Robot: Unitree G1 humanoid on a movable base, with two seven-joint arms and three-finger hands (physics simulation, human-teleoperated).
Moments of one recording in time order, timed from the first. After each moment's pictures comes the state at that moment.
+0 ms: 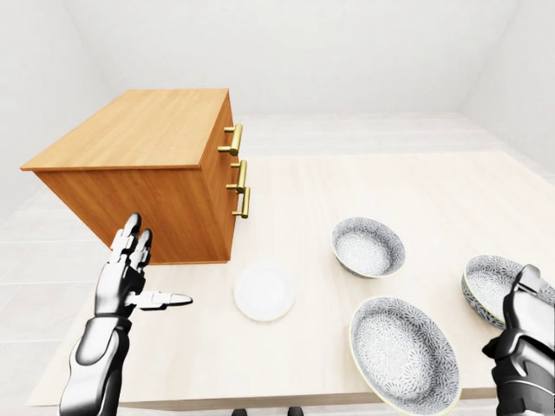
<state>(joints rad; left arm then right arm) 0.10 0.06 0.19 -0.15 -0.01 -0.09 -0.17 -0.20 -0.78 -0.28 1.08 -0.83 0.05 -0.41</state>
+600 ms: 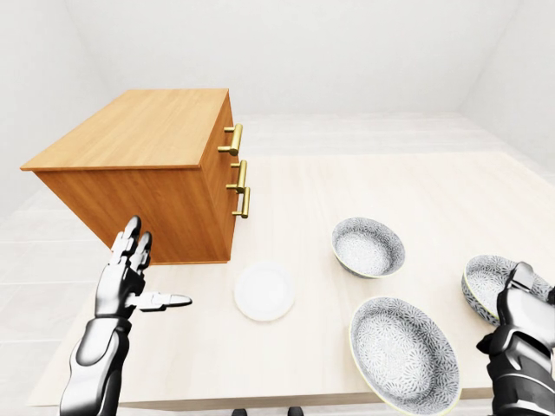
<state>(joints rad) 0.10 0.06 0.20 -0.12 -0.02 -0.09 -0.17 -0.25 -0.79 -0.19 1.16 -0.76 0.04 -0.45</state>
